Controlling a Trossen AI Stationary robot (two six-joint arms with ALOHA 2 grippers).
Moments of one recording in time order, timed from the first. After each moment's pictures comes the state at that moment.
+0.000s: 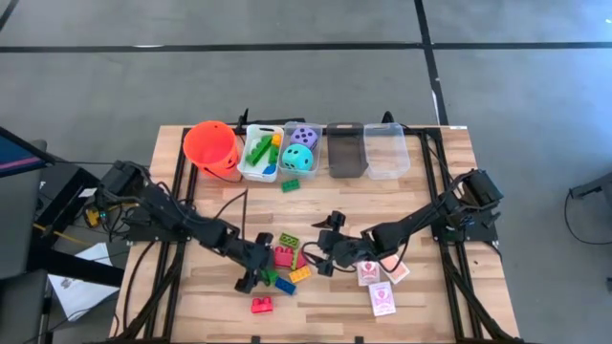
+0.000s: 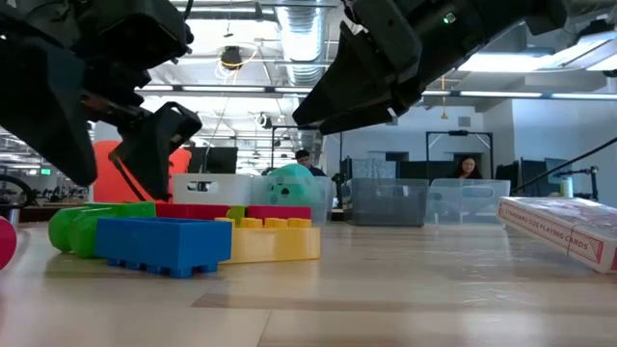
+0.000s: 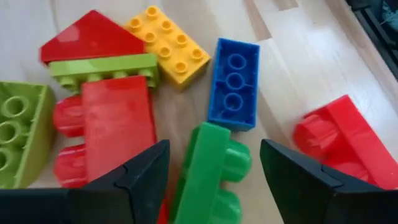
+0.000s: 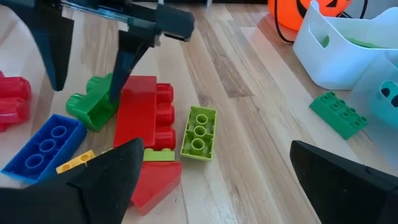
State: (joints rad) left arm -0.46 1.55 0.69 -0.01 -0.01 -0.14; right arm 0.39 1.79 0.99 0.16 0.60 0.28
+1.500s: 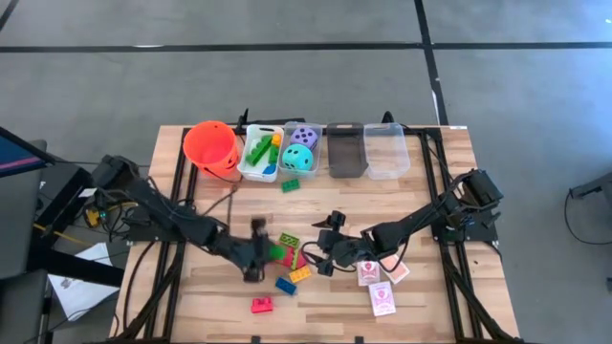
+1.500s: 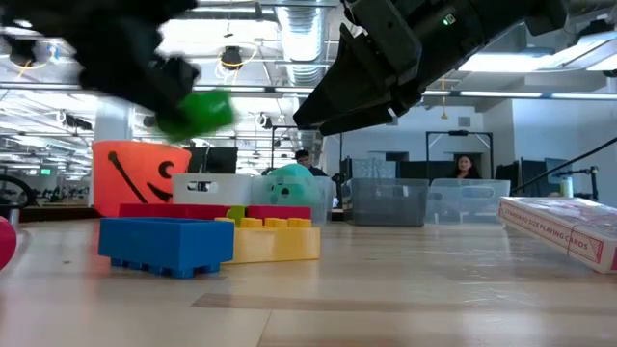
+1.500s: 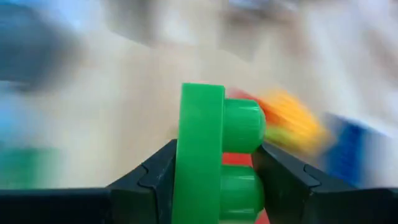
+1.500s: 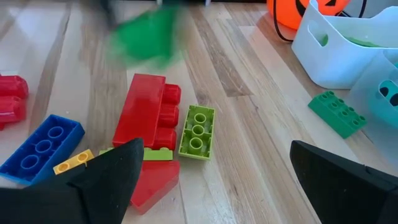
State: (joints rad) left arm -0.48 1.39 0.69 -0.03 -0.51 -0.16; right arm 0.39 1.79 0.99 0.16 0.60 0.28
